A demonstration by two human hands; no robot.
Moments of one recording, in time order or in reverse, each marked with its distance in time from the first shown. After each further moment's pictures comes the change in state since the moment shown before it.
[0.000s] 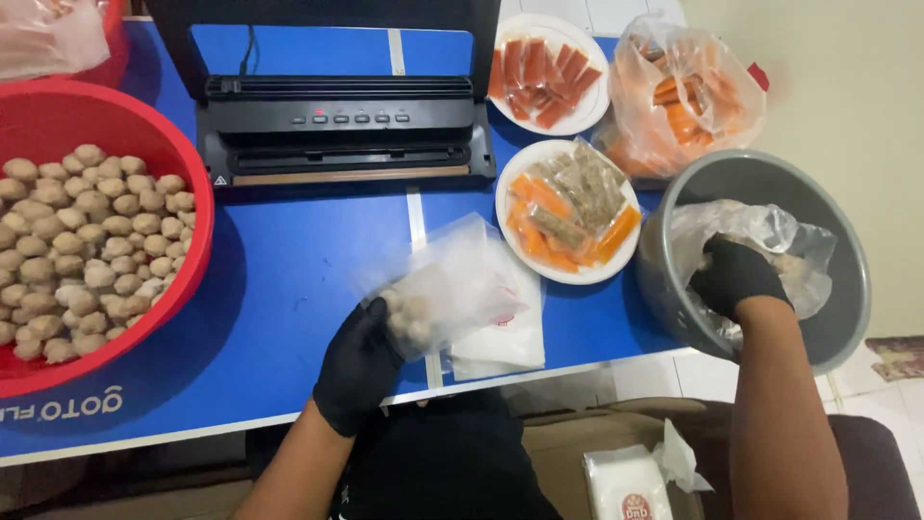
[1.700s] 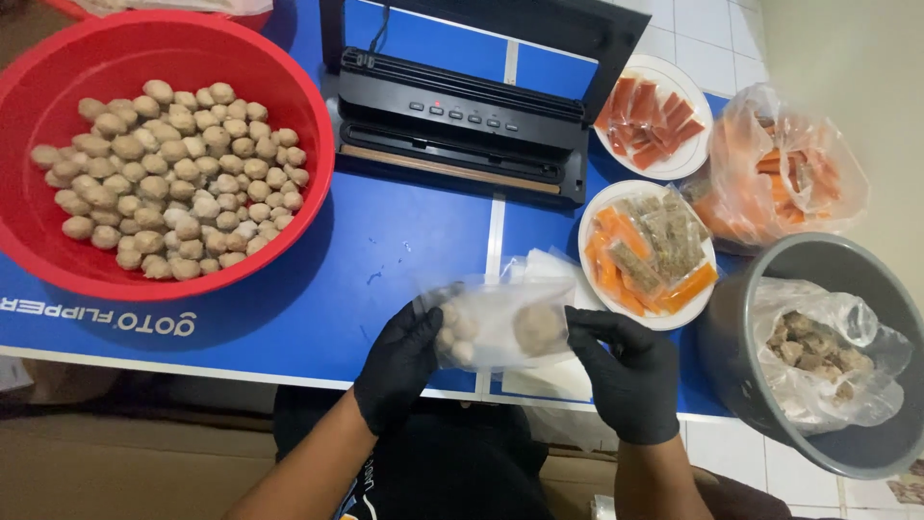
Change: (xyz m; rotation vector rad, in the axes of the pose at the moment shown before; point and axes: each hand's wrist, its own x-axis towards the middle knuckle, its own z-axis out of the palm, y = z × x) left_hand -0.036 0.021 0.002 0.256 0.236 0.007; right_hand -0.168 -0.158 0.071 0.999 0.161 -0.677
